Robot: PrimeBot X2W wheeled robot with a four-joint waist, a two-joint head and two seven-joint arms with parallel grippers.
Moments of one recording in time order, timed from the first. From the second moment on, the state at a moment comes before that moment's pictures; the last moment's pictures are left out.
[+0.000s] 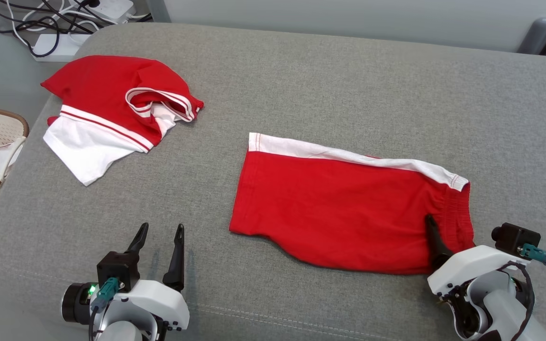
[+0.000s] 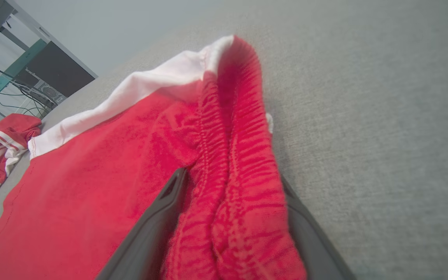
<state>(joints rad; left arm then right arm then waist) -0.19 0.05 -0.14 0.49 -0.18 0.02 -0.25 -0.43 -0.09 0.24 0.89 0.70 0.13 -0.24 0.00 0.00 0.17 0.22</state>
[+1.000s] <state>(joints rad) -0.19 0.04 -0.12 0.47 -0.16 0.00 -0.25 -0.43 -0.28 0.45 0.62 0.99 0.13 -0.17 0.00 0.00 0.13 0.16</state>
